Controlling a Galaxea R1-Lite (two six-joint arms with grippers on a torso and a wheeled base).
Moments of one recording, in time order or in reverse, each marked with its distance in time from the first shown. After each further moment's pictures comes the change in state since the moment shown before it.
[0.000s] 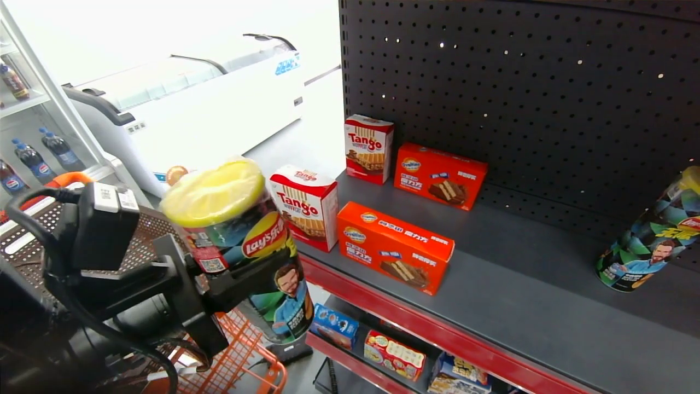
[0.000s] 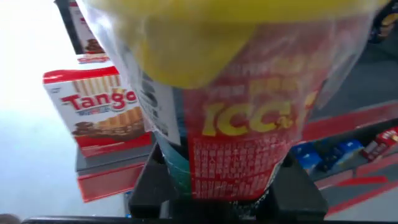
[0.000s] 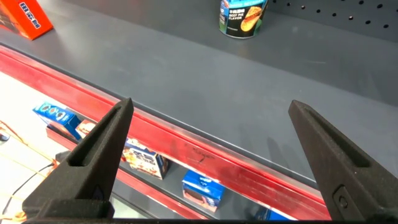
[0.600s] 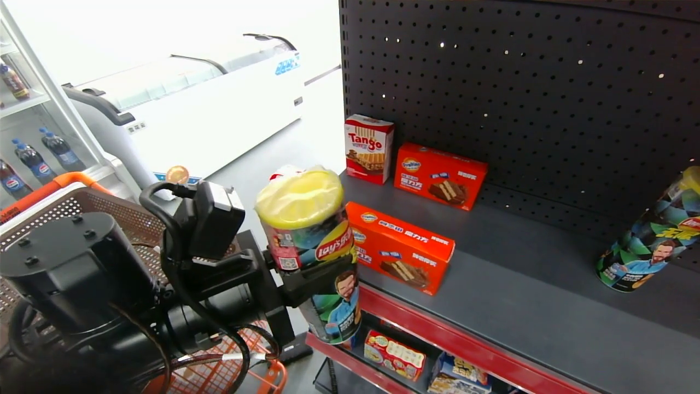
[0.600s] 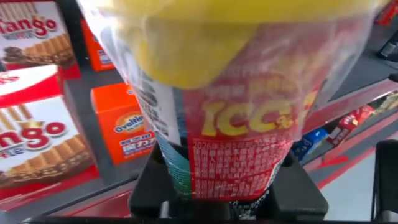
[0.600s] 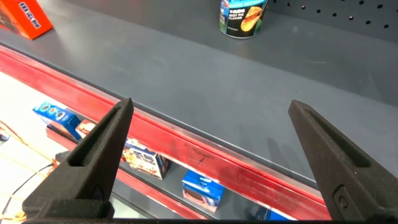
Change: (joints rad) left arm -0.094 0.204 -0.113 -0.056 -0.063 0.003; right arm 0.000 0.000 0.000 0.000 0.000 0.000
